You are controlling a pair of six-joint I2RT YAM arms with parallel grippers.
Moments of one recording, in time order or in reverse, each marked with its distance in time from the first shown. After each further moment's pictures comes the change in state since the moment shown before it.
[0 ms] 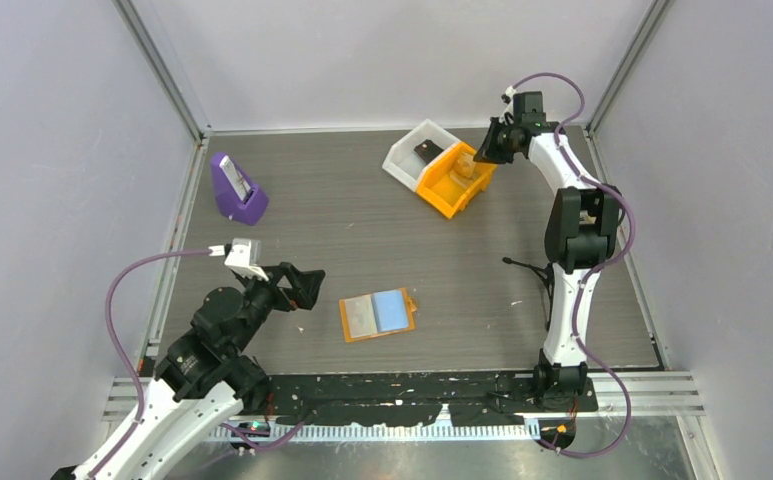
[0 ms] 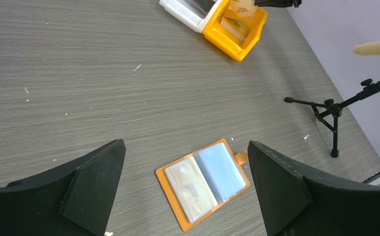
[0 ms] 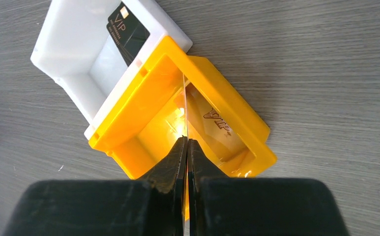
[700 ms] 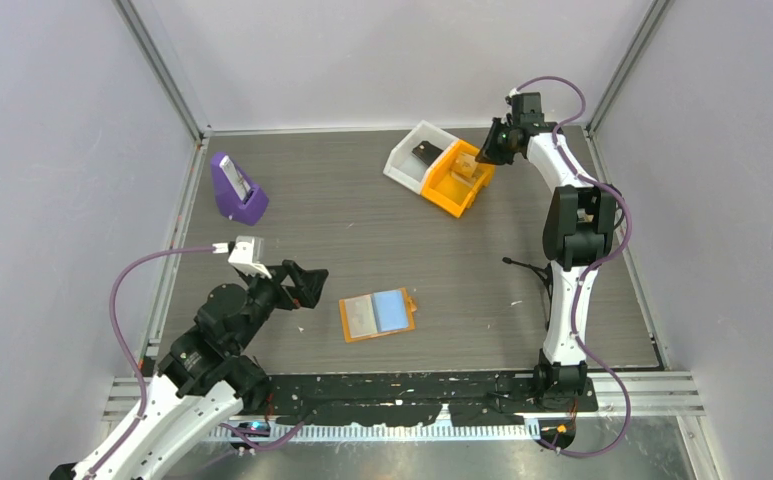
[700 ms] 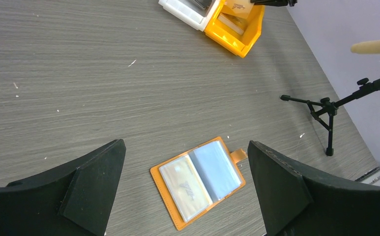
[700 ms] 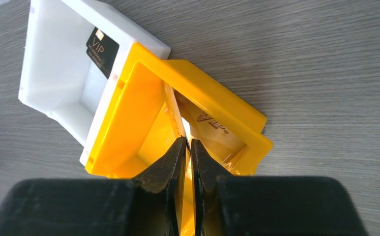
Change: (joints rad) left arm 0.000 0.032 0.000 0.017 0.014 -0.026; right arm -0.011 0.045 0.038 -0.010 0.049 0.070
